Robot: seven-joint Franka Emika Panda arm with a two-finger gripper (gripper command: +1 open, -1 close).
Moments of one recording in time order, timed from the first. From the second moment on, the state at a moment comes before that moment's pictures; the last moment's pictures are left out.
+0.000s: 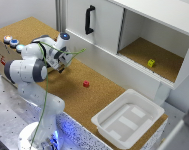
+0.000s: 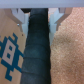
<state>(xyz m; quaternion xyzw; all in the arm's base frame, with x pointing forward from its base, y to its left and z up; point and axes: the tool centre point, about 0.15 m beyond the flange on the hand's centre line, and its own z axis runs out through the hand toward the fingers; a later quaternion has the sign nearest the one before) 0.347 0.250 0.306 -0.98 -0.01 -0.07 0.19</state>
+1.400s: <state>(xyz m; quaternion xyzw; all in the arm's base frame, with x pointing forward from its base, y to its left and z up) 0.343 0.146 0.303 -0.98 0.05 -0.05 0.16</state>
